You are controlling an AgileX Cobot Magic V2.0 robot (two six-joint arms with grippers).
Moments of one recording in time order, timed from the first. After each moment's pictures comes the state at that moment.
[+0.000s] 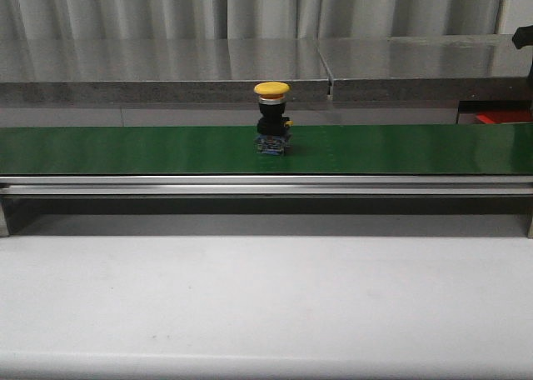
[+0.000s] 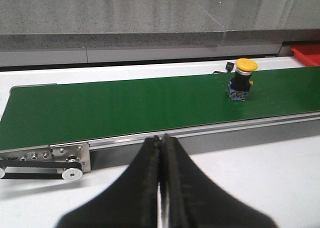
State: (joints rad) left arm -0.20 0.35 -0.44 -0.35 0.45 0.24; right arm -0.29 2.33 -2.23 0.20 0.93 -0.29
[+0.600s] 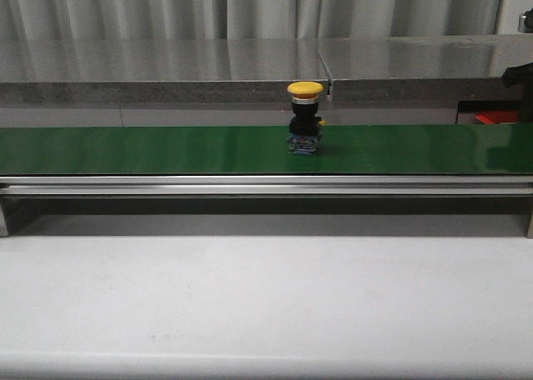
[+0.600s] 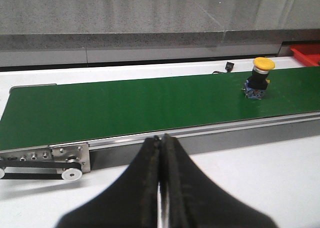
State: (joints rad) left arm -0.20 0.35 -0.44 -0.35 0.45 0.24; right arm -0.29 2.43 -2.23 0.20 0.87 -0.29
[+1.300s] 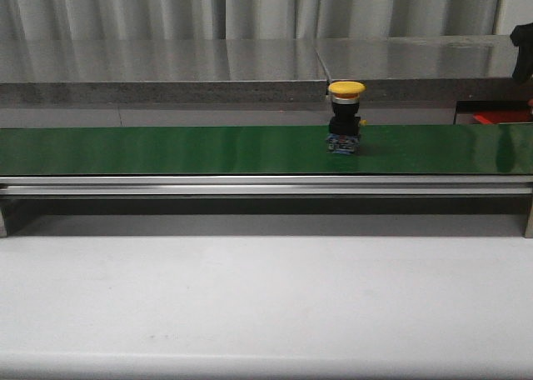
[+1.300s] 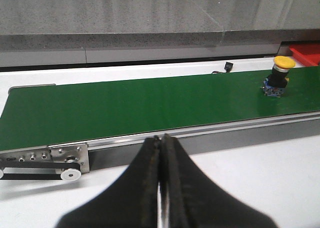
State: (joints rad) left arm -0.20 0.35 -0.44 -0.35 0.45 0.24; right arm -0.29 2.33 -2.23 0.20 0.88 -0.29
